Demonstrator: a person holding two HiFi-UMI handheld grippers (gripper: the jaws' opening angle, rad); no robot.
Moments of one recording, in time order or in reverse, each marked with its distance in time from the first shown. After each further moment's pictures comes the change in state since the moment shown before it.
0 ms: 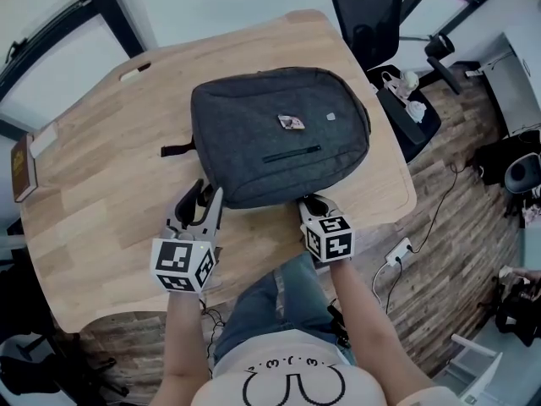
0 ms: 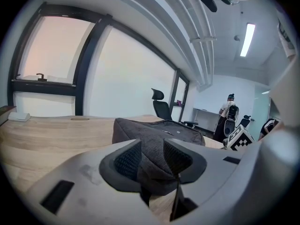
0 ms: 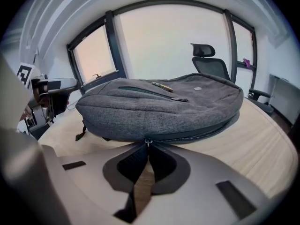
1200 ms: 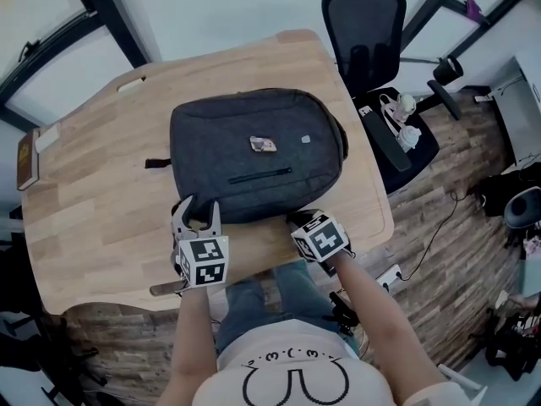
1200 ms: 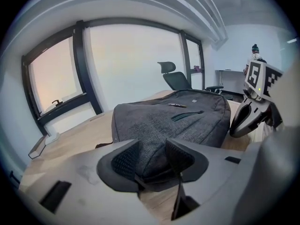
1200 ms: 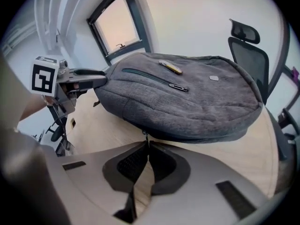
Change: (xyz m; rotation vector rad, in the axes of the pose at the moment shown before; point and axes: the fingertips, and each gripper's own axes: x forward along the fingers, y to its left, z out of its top) left arm 0.051 -0.035 -0.058 0.213 0.296 0.381; right arm -0.020 -0.048 -0.018 -0.283 0.385 0.266
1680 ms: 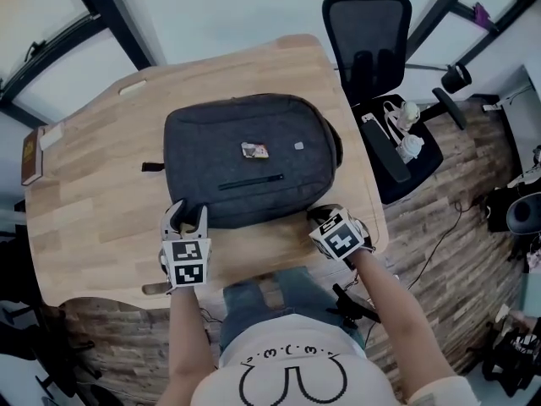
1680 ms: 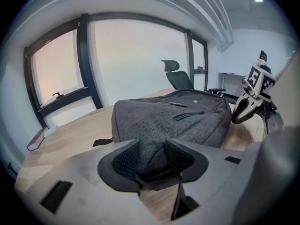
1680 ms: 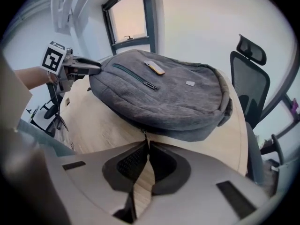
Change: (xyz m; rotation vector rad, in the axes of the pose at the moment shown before) left arm 0.001 0.004 0.003 -0.049 0.028 -0.009; right arm -0.032 -0.077 -0.014 -0.199 0.043 -0.086
